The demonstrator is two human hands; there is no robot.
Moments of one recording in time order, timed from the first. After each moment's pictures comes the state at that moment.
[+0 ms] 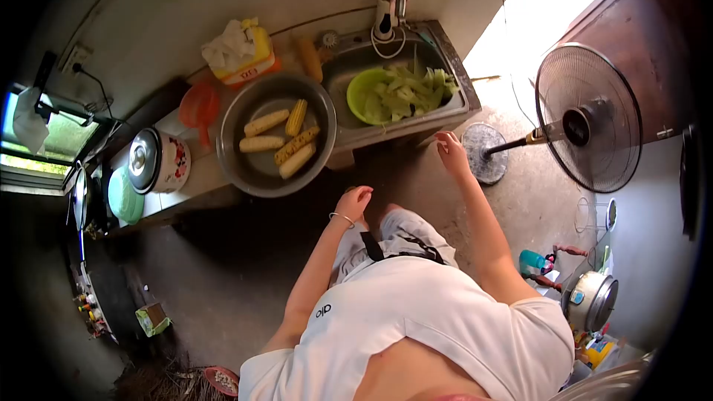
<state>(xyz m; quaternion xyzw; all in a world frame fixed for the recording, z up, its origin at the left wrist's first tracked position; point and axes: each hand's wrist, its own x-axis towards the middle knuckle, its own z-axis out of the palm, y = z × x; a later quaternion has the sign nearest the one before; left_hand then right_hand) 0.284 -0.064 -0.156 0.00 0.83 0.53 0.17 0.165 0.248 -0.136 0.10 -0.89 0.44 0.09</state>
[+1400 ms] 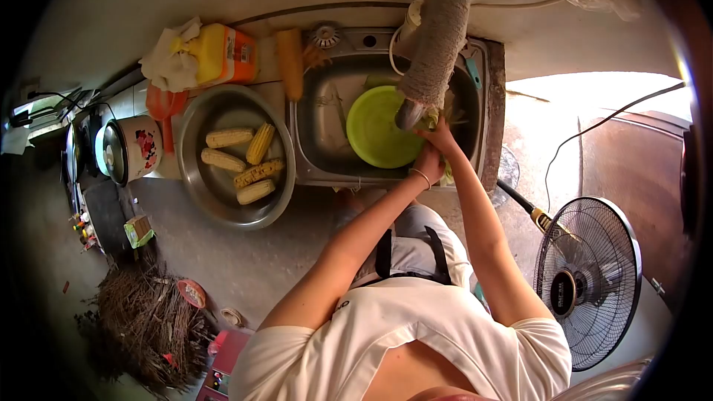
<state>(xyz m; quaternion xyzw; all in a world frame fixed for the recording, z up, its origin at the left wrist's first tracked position) -0.064 0.198 -0.285 -0.04 0.83 0.54 0.09 -0.153 0.262 -0.303 0.00 -0.88 0.37 -0.30</state>
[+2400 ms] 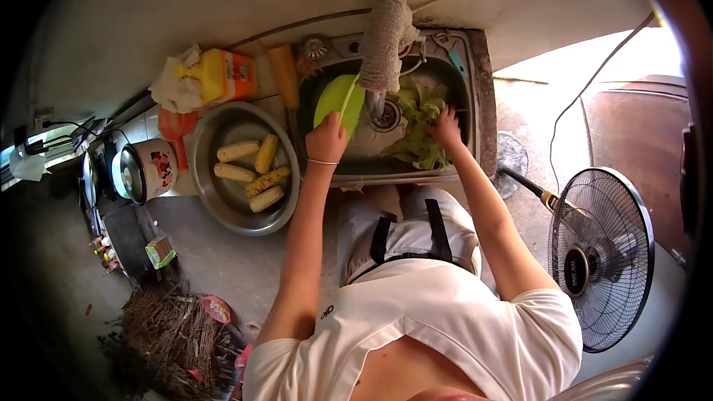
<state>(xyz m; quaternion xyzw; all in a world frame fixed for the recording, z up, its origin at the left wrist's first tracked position) -0.063 -0.016 -0.156 -0.04 0.99 0.13 -0.09 -0.151 0.283 -0.285 -0.01 -0.95 0.19 -0.25</state>
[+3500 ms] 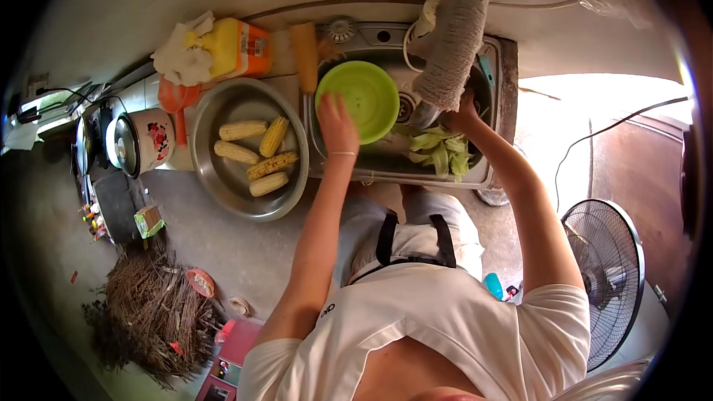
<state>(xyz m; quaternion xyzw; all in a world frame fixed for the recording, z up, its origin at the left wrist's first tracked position) -0.056 -0.020 -0.204 -0.21 0.97 0.02 -0.07 -0.219 0.268 -0.324 0.39 -0.84 -0.23 -0.30</state>
